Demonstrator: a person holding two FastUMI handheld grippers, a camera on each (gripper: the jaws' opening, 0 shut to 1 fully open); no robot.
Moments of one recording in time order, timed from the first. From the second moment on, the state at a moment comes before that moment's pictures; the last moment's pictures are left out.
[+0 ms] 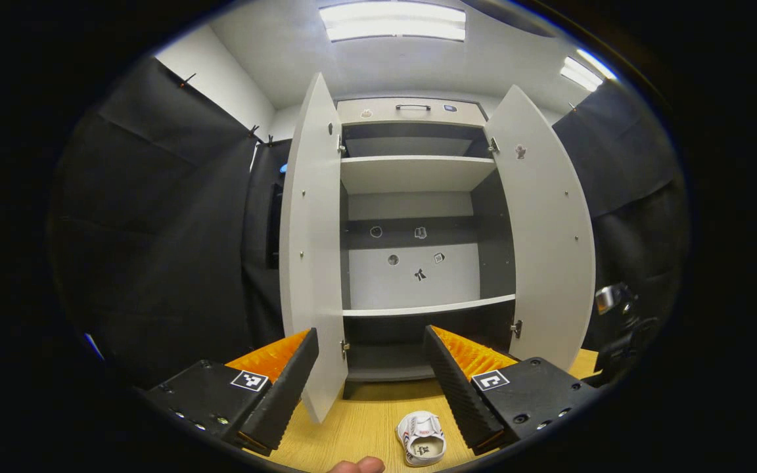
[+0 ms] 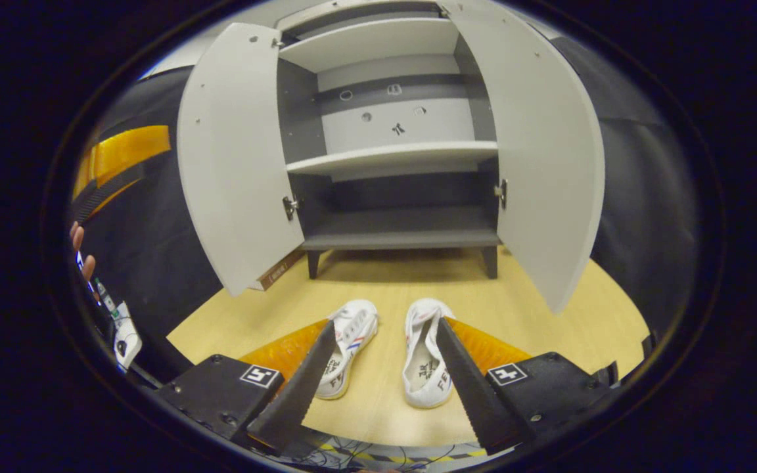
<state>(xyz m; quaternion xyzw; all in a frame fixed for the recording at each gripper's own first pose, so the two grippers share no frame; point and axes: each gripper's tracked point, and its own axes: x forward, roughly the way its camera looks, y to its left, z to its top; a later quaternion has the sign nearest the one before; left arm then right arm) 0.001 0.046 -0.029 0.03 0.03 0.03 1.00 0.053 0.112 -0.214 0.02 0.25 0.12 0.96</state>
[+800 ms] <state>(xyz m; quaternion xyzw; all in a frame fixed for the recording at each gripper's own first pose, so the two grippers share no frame) 0.015 0.102 -0.073 0.01 0.07 0.06 1.00 0.125 0.118 -0.335 0.00 0.39 0.08 0.92</state>
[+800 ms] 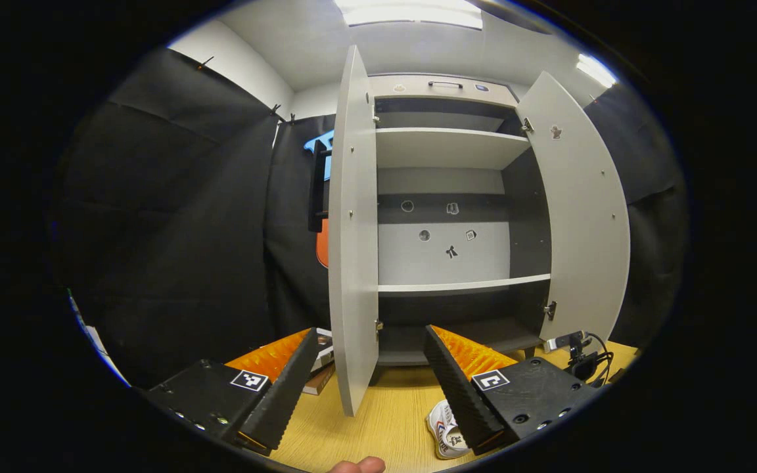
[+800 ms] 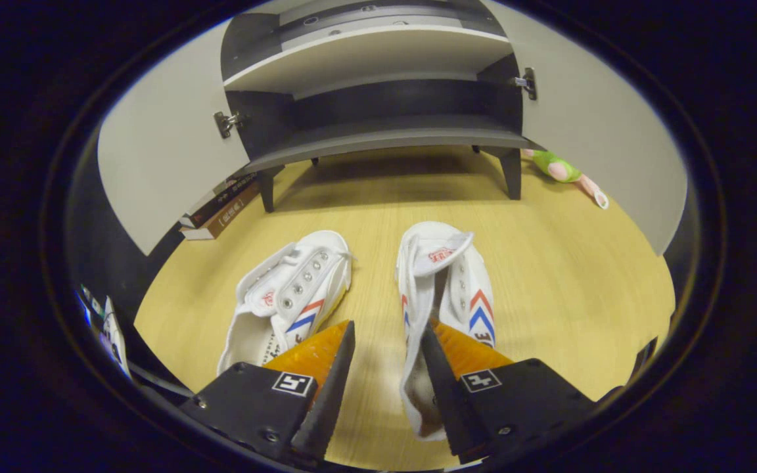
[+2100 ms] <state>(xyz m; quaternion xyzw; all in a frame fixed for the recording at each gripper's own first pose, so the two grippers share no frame) 0.022 0.060 -0.071 0.00 0.06 0.04 1.00 0.141 0.118 -0.097 -0.13 0.12 0.11 0.98</state>
